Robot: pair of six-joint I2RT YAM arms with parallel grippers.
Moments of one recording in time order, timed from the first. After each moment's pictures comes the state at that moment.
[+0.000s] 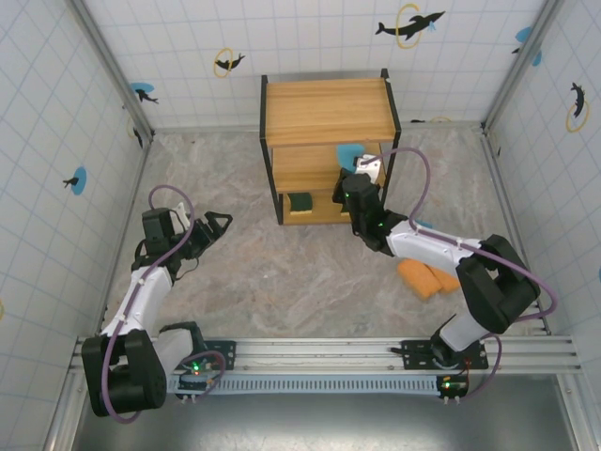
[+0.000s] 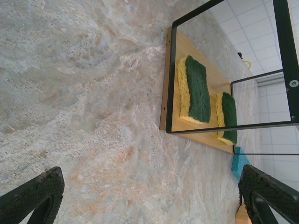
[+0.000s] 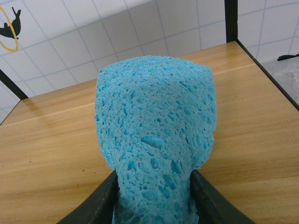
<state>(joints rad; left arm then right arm) 0.12 1.04 0.50 -0.19 0.65 -0.58 0.72 1.56 0.91 0.30 0.55 0.49</state>
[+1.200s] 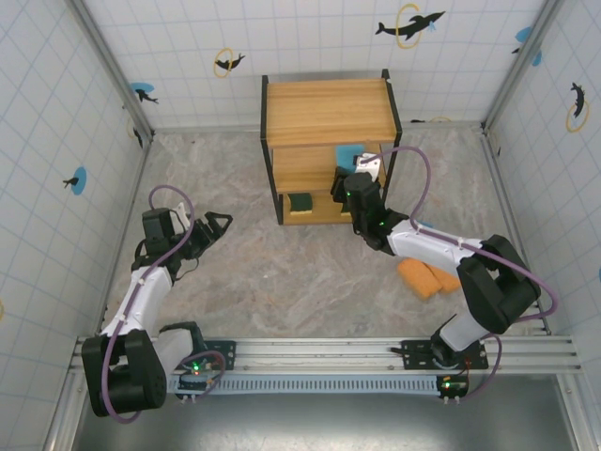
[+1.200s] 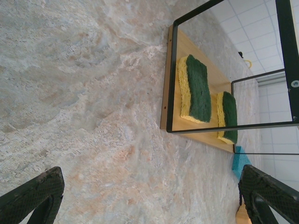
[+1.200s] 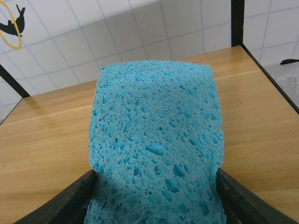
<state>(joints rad) 0.12 1.04 0.50 -0.19 0.65 -0.57 0.71 1.56 0.91 0.30 0.53 0.46</state>
